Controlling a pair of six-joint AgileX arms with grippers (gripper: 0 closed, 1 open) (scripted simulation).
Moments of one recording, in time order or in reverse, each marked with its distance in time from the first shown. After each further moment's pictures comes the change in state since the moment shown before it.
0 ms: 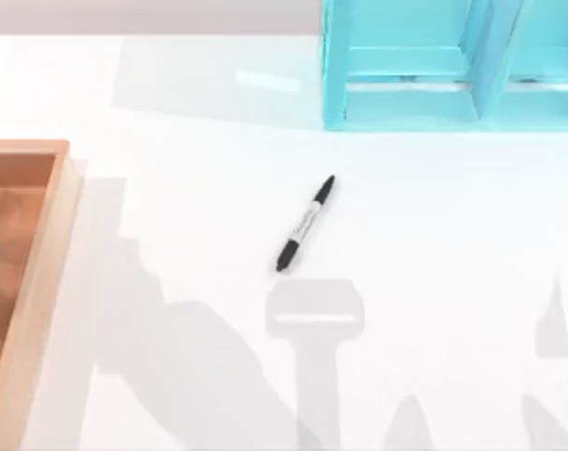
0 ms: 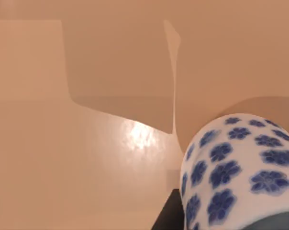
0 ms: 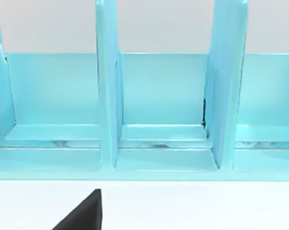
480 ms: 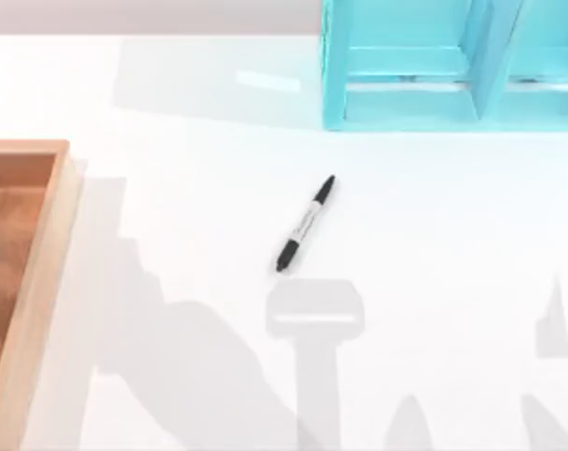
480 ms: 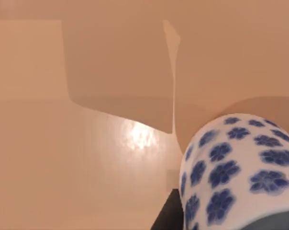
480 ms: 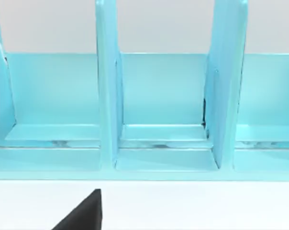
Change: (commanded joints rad) left arm 0.000 0.000 0.000 0.000 0.000 0.000; right arm 0.000 0.000 0.000 0.000 0.000 0.000
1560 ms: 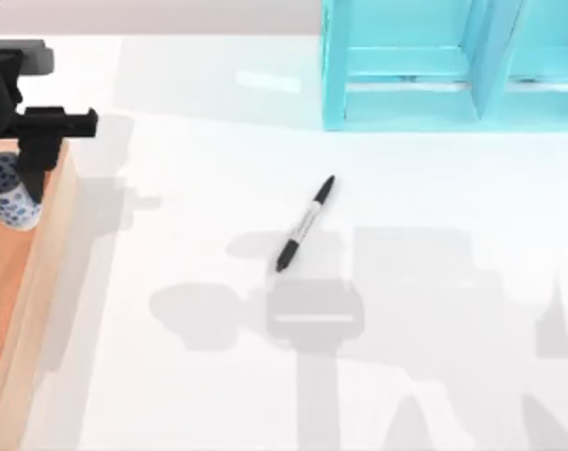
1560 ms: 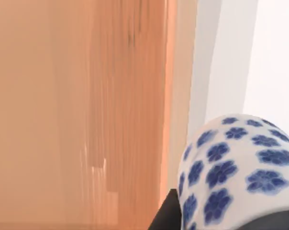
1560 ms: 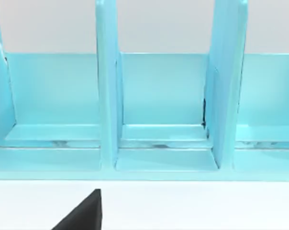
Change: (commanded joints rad) left arm -0.371 -0.078 0.417 -0.480 -0.001 -0.387; right arm 0.000 0.000 0.000 0.000 0.000 0.000
